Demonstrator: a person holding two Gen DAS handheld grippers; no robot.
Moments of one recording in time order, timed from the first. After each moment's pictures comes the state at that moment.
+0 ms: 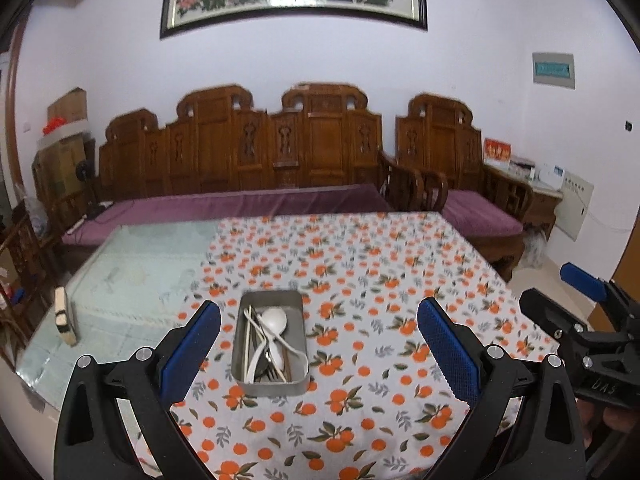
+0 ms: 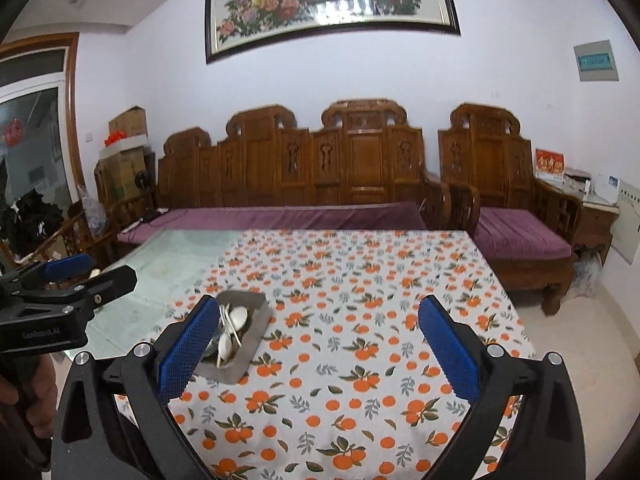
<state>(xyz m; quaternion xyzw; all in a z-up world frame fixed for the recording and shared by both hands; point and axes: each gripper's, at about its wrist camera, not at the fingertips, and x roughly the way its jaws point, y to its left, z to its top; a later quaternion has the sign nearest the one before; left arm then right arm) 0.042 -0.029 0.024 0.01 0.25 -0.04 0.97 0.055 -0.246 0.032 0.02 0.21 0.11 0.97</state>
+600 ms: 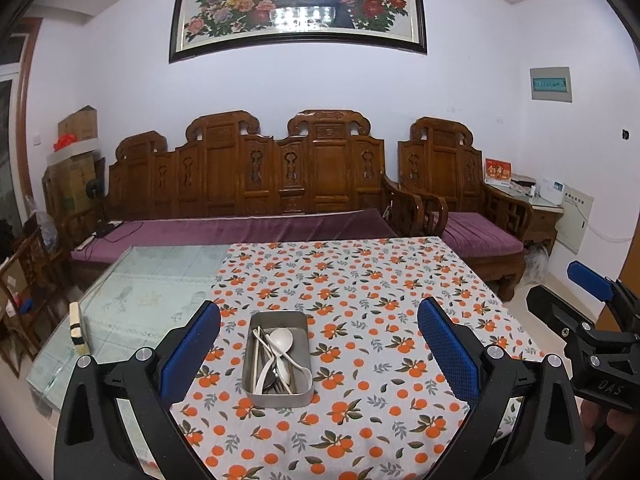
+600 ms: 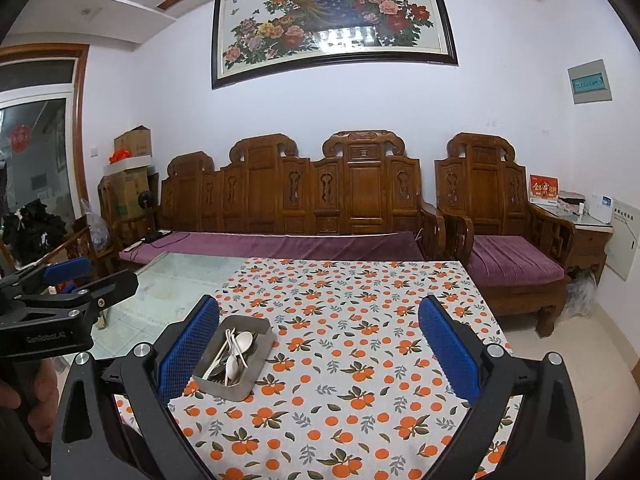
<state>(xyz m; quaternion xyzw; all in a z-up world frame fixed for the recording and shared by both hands) 0.016 -0.033 0.050 0.01 0.21 -0.03 0.98 0.026 -0.247 0.060 0.01 0.17 0.11 0.98</state>
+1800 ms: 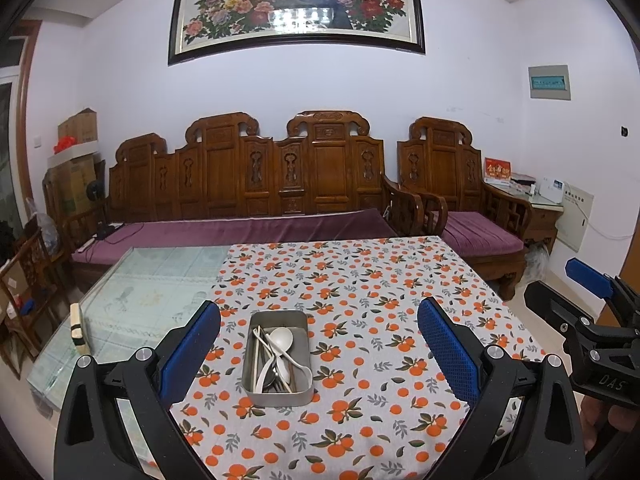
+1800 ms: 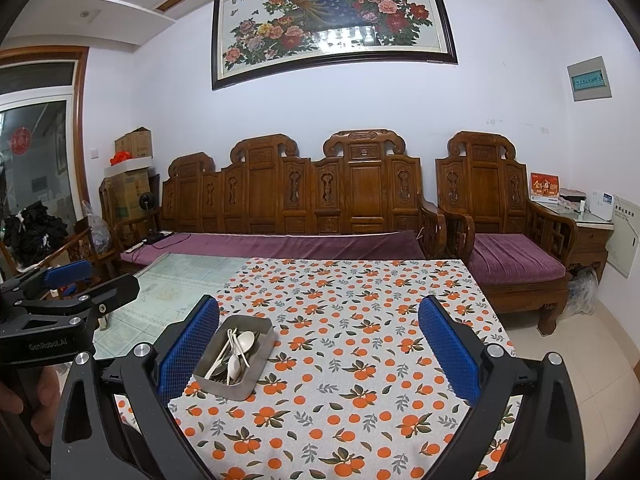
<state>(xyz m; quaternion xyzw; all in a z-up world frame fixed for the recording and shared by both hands) 0.016 -0.037 0.044 0.02 0.21 -0.03 0.98 0.025 -0.246 0.059 0.02 0.17 0.11 0.98</state>
